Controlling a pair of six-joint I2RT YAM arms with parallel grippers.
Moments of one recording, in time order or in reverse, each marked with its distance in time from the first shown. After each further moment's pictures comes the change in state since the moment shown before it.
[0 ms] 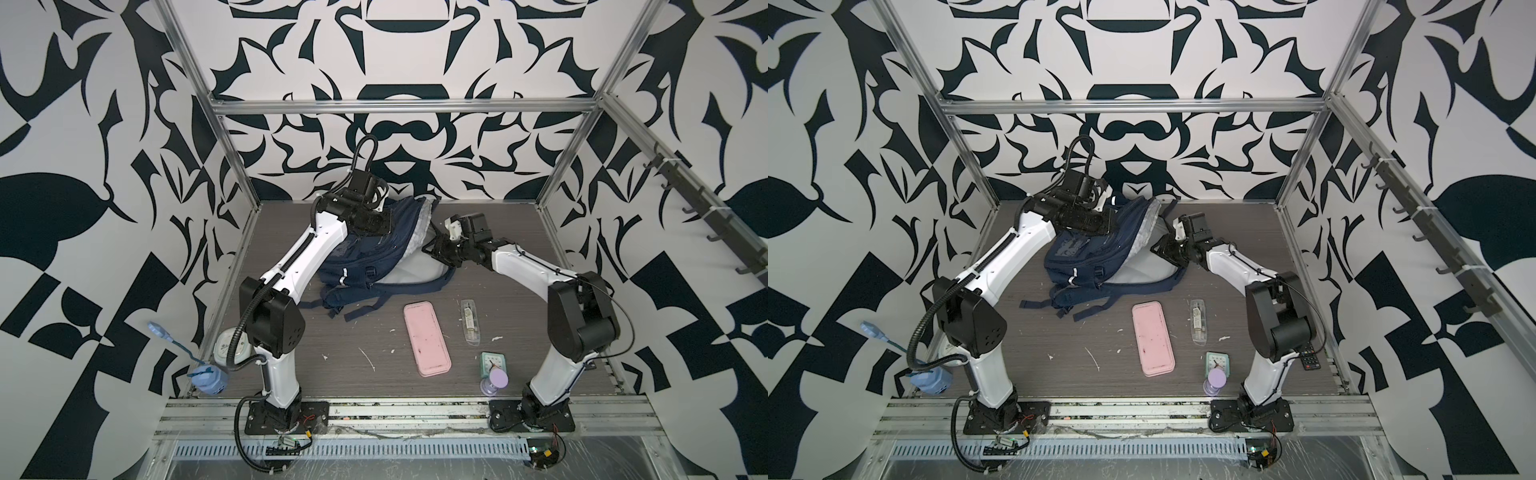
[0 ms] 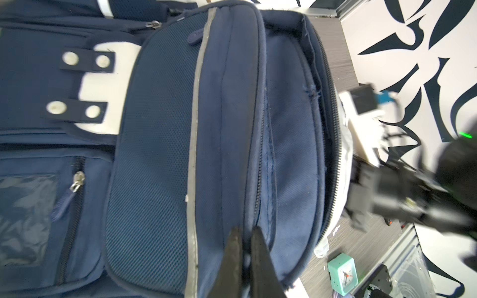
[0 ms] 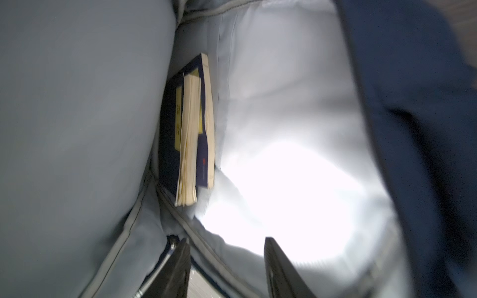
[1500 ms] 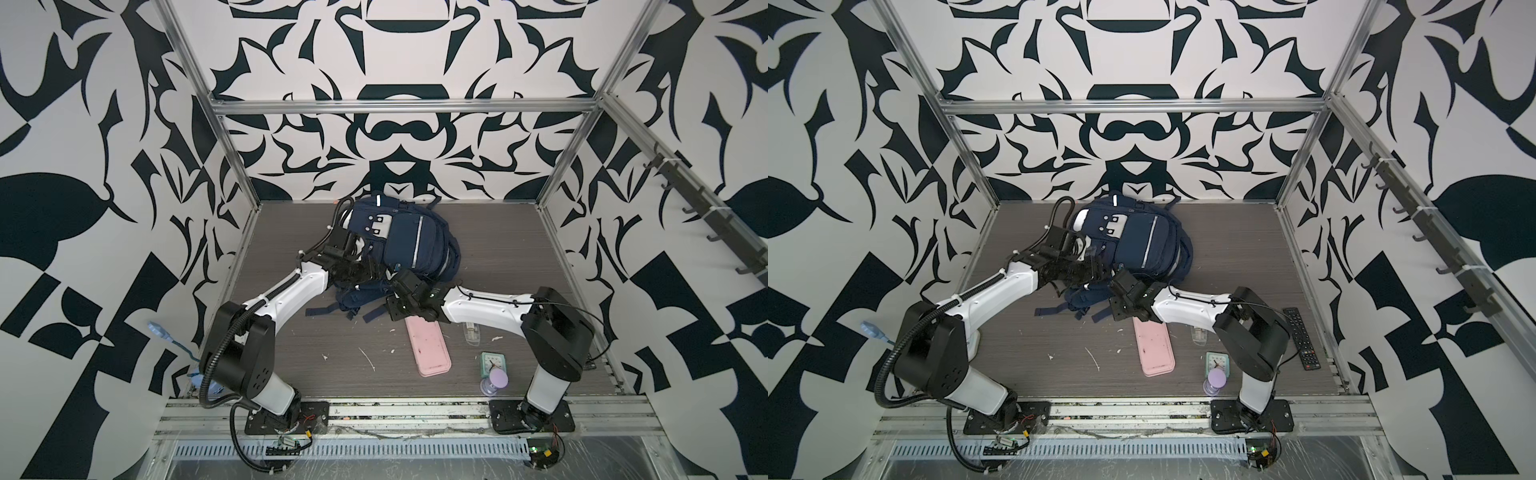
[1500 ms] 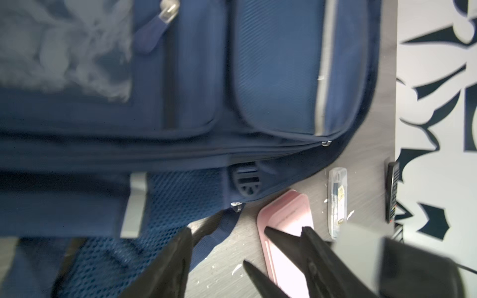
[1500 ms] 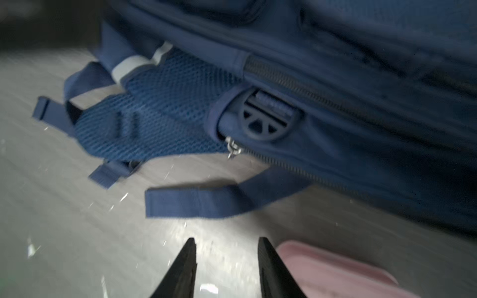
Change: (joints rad) left arm 0.073 -0.350 -0.882 0.462 0.076 -0.269; right arm 0.574 0.086 -0.089 0.026 0.553 -0.198
